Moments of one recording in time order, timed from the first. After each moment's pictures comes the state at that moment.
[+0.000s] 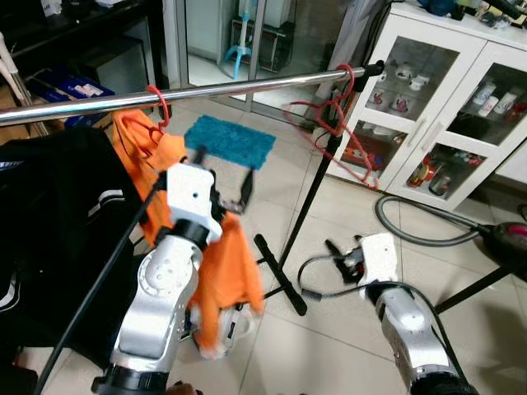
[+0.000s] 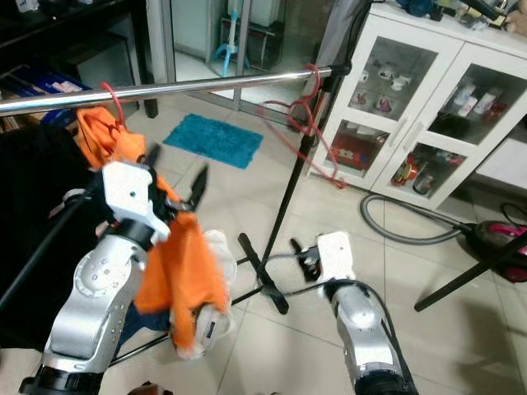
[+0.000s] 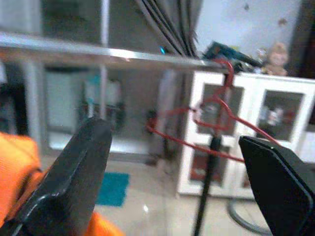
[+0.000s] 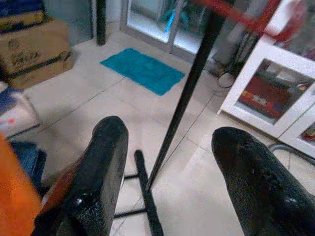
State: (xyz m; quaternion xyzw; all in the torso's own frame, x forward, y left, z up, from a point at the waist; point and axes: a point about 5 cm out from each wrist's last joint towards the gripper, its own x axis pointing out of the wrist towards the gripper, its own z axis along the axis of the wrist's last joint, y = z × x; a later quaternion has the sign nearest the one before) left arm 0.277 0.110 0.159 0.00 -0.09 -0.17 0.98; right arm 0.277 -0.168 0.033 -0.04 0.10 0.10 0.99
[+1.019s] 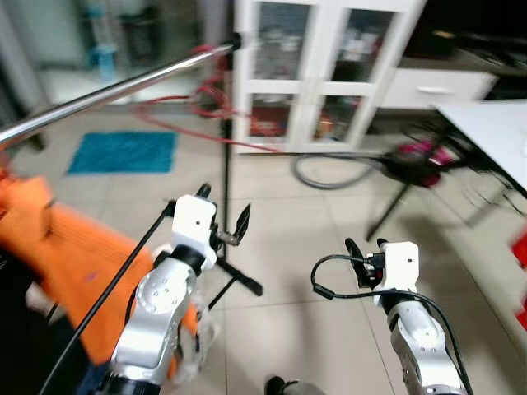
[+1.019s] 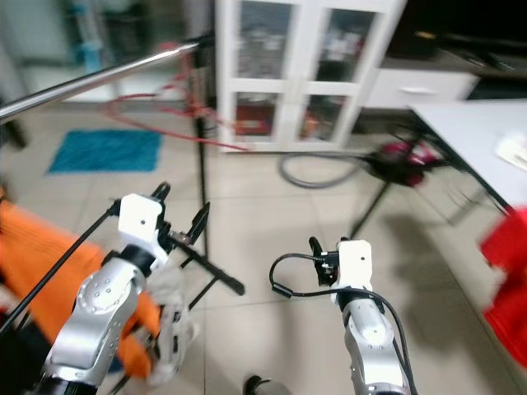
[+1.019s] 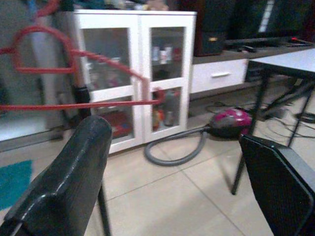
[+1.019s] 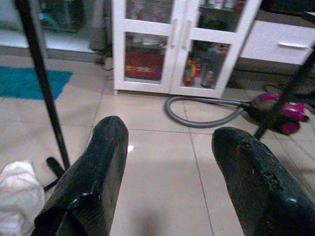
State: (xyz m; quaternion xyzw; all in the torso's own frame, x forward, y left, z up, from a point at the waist) left arm 0.273 0.122 0.118 0.04 -0.03 -0.19 0.98; right arm 0.252 -0.179 0.033 -0.01 0.08 0.04 1.00
